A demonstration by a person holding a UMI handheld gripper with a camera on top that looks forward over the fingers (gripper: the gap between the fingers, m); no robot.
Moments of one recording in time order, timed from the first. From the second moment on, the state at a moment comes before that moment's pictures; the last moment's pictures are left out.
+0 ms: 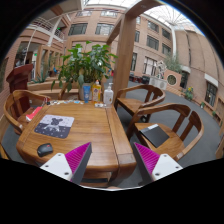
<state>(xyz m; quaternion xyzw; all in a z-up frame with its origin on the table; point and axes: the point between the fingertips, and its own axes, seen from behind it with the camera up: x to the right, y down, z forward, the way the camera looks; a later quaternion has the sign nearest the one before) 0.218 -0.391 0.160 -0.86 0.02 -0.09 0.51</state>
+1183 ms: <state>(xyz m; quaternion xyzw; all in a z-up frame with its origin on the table) -0.105 -0.307 -0.004 -0.88 -0.06 0.08 0.46</state>
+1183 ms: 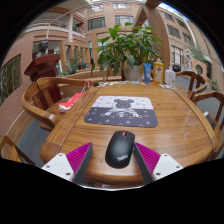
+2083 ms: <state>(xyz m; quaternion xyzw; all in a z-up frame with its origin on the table) -0.155 -0.226 0.219 -0.76 -0.08 0.14 0.63</state>
